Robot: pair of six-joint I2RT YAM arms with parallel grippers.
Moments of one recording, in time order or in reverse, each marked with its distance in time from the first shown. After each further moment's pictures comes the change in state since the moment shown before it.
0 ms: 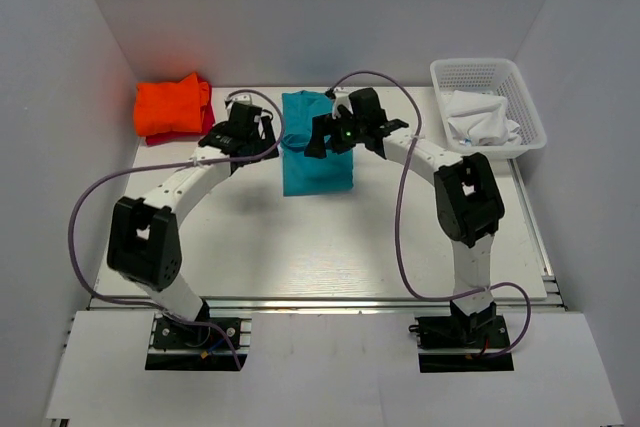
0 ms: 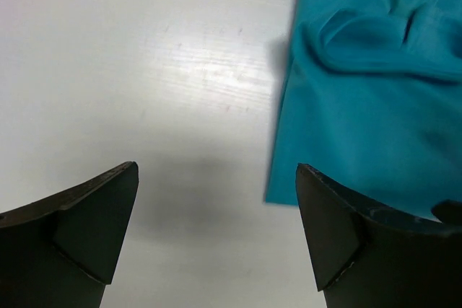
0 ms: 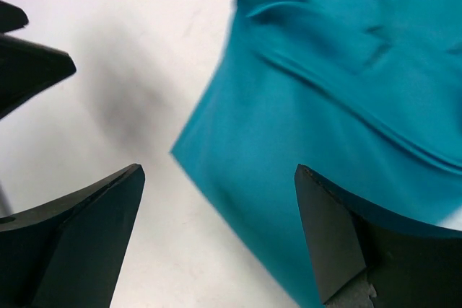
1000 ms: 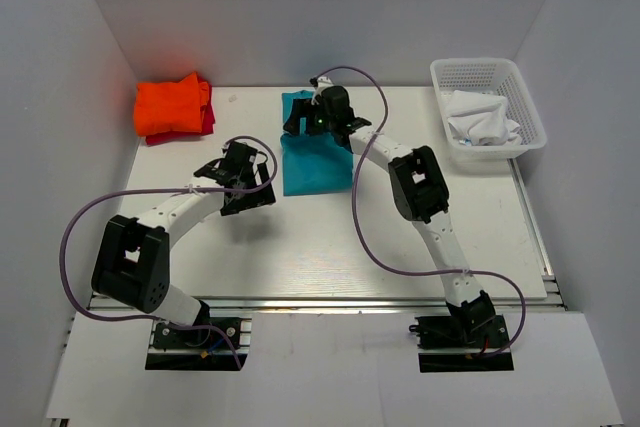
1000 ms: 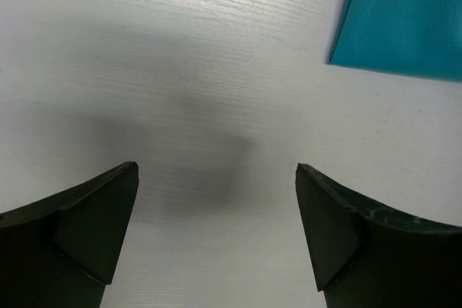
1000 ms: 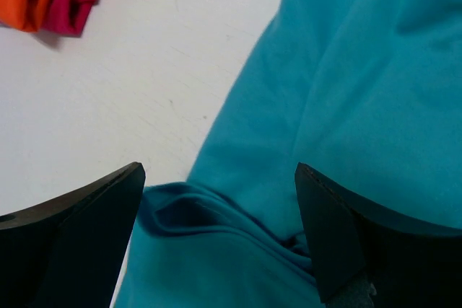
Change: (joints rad) left arm -0.008 -0.183 -0.367 -0.079 0.160 -0.123; right arm 0.042 0.515 0.530 0.208 0.213 0.164
